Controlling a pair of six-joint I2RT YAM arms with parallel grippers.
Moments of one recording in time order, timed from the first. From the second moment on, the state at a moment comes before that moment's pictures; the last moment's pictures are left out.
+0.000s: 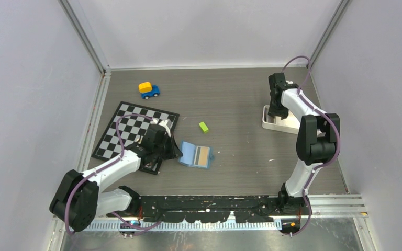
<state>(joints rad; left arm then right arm) -0.53 1.16 0.51 -0.17 0.18 -0.65 0.07 1.81 1.36 -0.75 0.37 0.33</state>
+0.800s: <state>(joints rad) -0.52 1.16 0.51 -0.17 0.18 -0.65 0.07 1.88 1.41 -0.75 0.34 0.29</state>
